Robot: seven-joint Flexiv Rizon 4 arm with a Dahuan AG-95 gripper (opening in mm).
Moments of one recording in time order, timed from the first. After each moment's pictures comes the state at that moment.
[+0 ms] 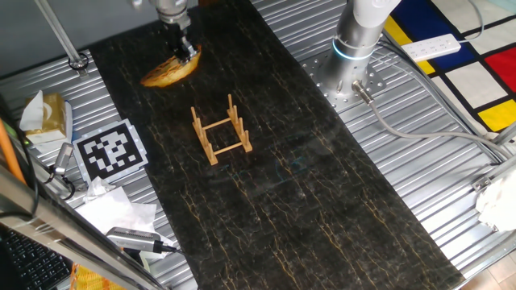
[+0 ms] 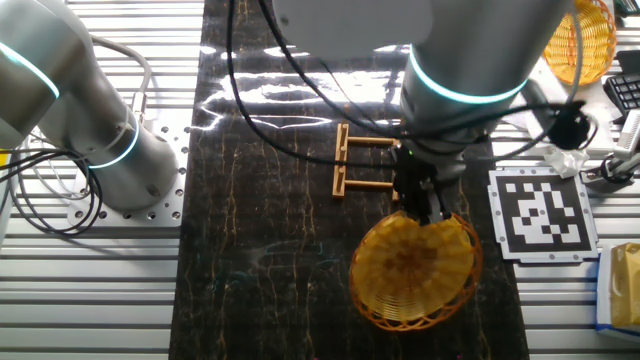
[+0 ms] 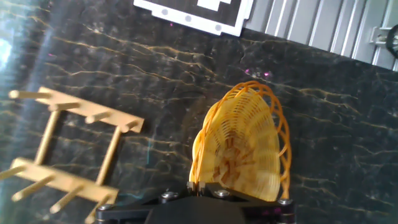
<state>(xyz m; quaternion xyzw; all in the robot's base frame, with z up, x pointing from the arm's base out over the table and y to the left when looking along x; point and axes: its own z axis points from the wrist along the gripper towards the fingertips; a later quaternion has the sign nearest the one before) 0.489 -0.140 0.180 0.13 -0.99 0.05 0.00</state>
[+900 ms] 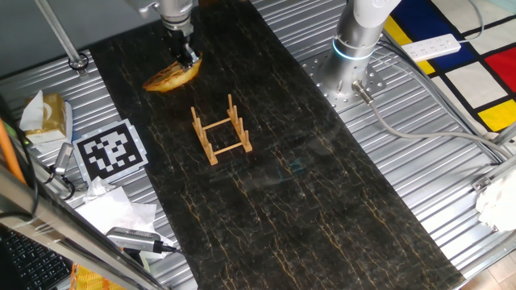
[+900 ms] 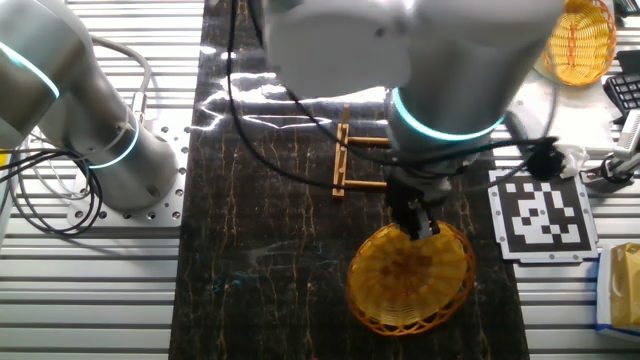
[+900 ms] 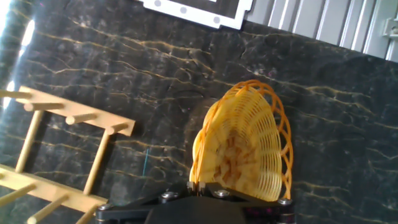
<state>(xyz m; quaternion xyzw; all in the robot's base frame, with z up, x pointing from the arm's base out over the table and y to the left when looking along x) 0.478 -0.147 0.156 0.14 -0.99 0.03 -0.02</state>
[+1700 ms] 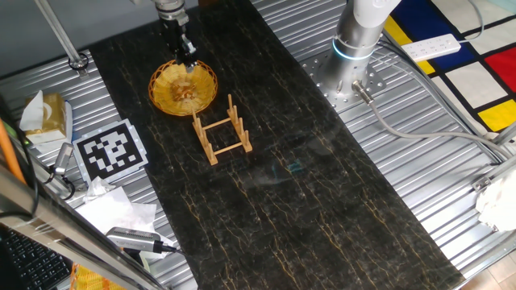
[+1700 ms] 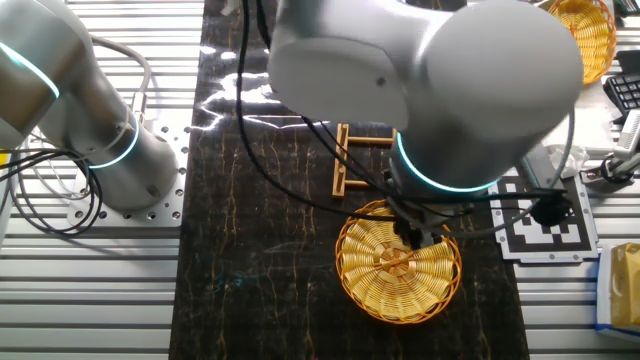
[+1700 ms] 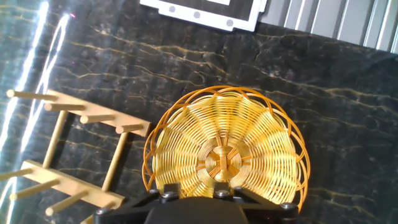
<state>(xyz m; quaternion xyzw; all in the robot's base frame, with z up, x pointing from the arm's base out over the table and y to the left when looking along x) 0.475 -0.150 0.164 0.16 -0.99 -0.03 -0.02</state>
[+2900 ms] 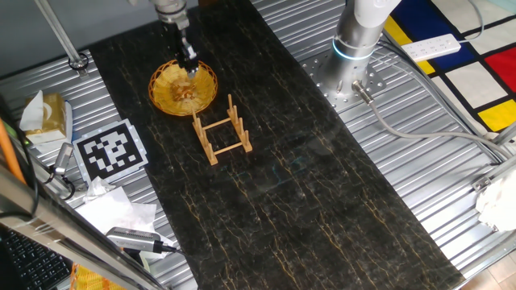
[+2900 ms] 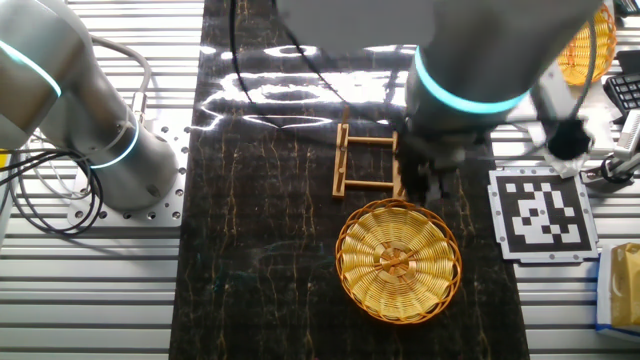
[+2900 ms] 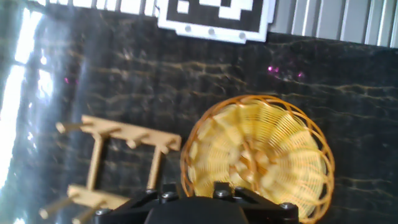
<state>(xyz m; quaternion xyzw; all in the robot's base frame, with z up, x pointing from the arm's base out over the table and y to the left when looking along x) 0.494 -0.089 0.198 0.08 -1.00 -0.02 -0.01</state>
